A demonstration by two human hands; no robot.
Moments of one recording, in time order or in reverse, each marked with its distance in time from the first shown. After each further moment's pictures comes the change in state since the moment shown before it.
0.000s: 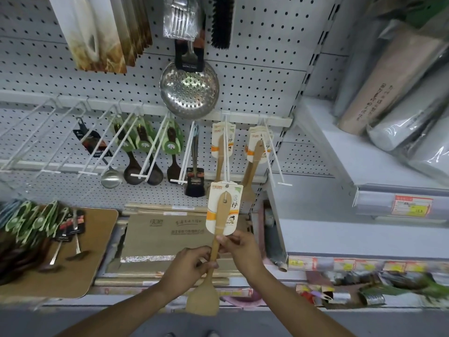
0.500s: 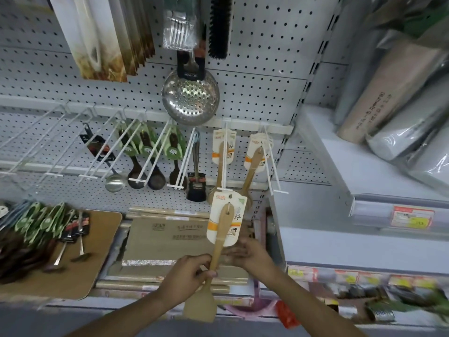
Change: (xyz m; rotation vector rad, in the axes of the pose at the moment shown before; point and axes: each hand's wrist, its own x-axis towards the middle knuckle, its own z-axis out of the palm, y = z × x) left_hand -0.004 0.013 0.002 0.071 -0.022 -0.005; right_hand 0.017 0.008 -0.049 -0.244 -0.312 0.041
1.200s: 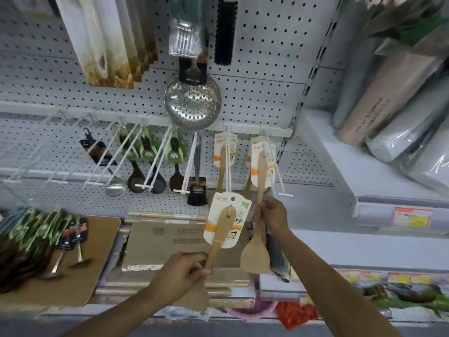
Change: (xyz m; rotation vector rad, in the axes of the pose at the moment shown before) left_hand -0.006 0.003 -0.039 0.112 -0.004 0.064; right_hand 0.075 -0.026 -0.067 -0.141 0.627 0.097
